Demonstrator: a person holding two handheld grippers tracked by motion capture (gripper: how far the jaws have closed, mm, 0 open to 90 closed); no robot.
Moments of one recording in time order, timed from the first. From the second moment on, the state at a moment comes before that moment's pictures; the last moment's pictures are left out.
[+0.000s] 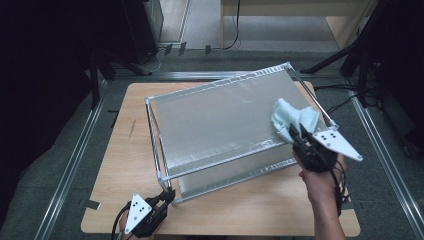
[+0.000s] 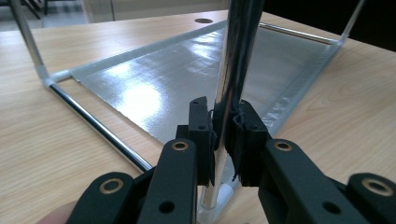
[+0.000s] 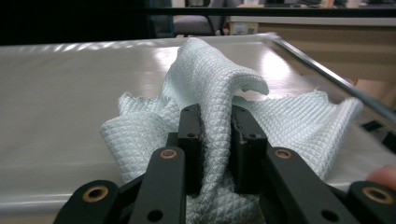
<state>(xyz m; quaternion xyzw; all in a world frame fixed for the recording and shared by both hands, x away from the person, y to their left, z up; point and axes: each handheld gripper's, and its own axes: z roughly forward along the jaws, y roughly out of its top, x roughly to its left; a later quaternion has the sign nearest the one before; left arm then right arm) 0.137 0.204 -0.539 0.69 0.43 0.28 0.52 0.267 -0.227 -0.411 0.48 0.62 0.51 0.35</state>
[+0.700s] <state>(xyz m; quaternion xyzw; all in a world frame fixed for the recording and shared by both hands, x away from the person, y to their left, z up) 0.129 0.167 -0.538 0.70 0.41 0.25 0.52 0.223 -0.099 -0.413 0.41 0.69 0.51 0.32</state>
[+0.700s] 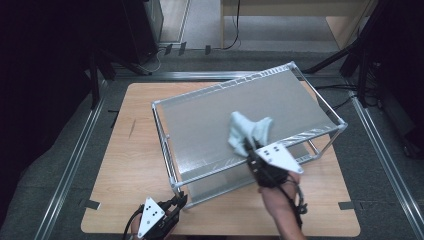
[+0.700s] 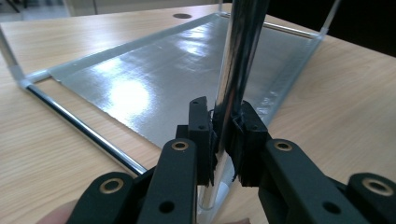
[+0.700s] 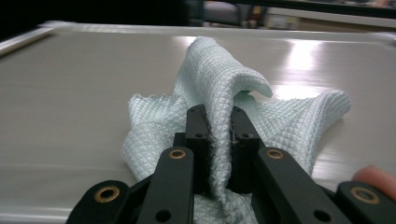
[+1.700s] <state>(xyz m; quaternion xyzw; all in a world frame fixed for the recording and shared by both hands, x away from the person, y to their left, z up) 0.131 0.163 -0.544 0.70 0.41 0.24 0.52 0.241 -0.297 -0.416 0.57 0.55 0.43 0.44</state>
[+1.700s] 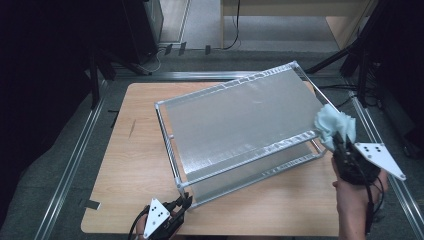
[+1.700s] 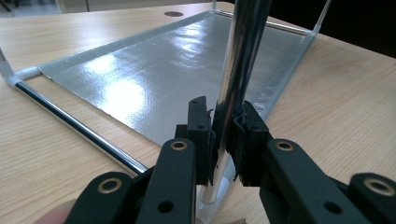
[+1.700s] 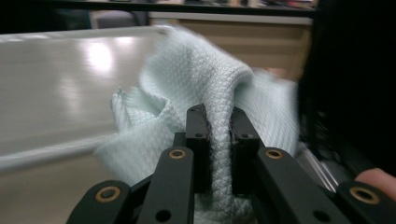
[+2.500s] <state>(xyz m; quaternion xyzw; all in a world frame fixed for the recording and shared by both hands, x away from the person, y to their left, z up) 0.130 0.176 -0.543 0.71 0.40 0.24 0.53 0.297 -0.291 -0.539 0.61 0.66 0.34 0.27</state>
